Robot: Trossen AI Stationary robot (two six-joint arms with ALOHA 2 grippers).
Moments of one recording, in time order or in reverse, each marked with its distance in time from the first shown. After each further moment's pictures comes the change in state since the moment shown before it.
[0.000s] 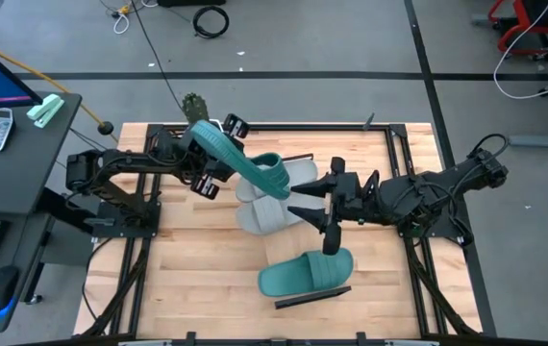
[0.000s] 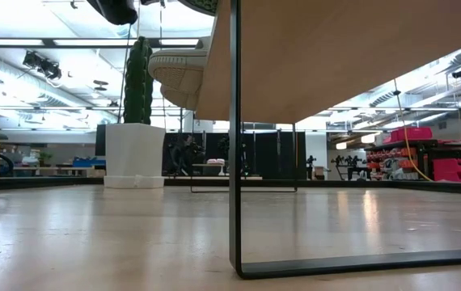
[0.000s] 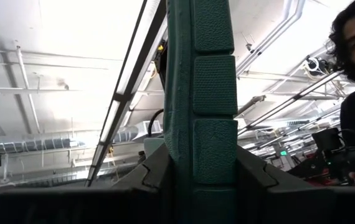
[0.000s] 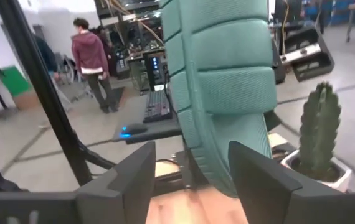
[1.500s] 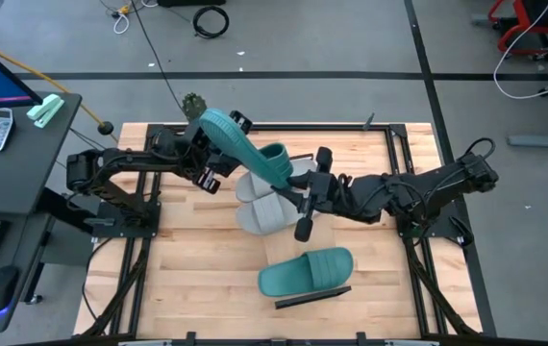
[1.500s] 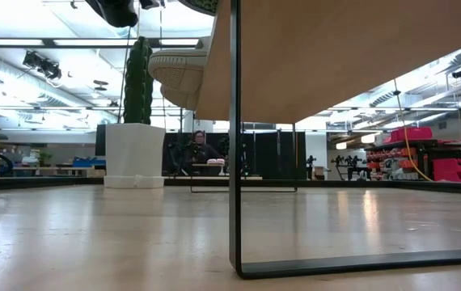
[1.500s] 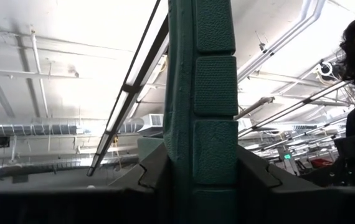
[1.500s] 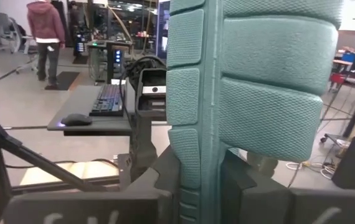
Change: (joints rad) left arm 0.024 0.000 0.000 -0.027 -0.022 -0.061; right arm -0.088 0.102 0.027 0.070 0.069 -0.262
